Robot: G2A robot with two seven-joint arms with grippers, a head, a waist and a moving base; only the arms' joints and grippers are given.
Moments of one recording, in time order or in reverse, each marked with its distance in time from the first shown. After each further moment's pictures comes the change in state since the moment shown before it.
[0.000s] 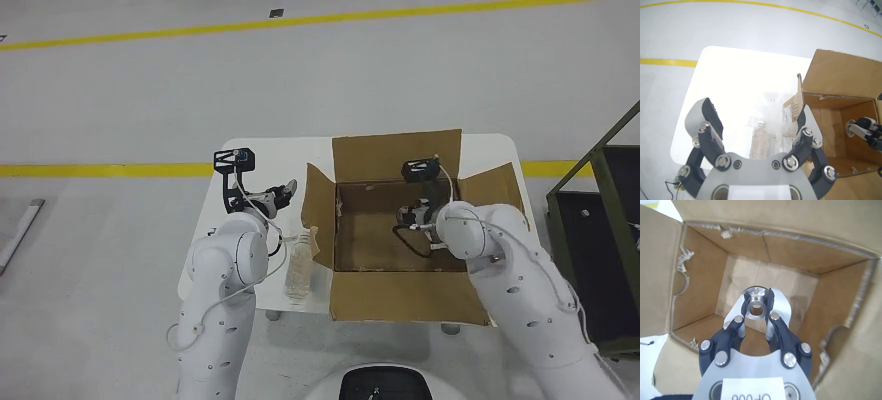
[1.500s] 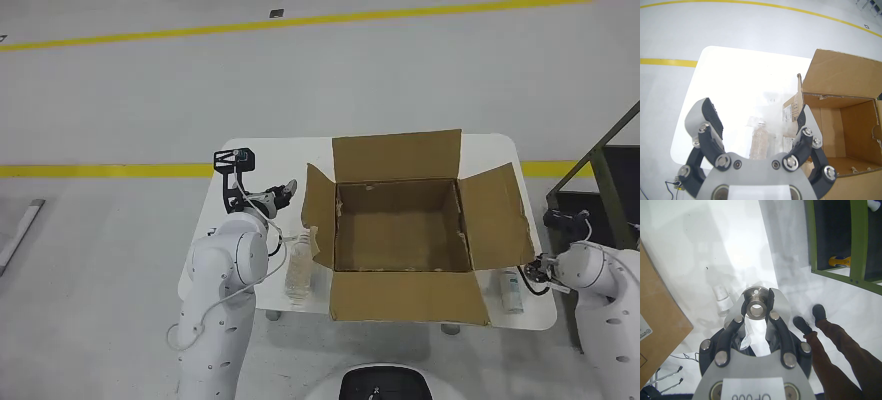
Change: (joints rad) left arm 0.000 0.000 0.000 0.000 0.000 0.000 0.000; right arm -0.258 0.087 0.483 0.125 -0.151 0.023 0.112
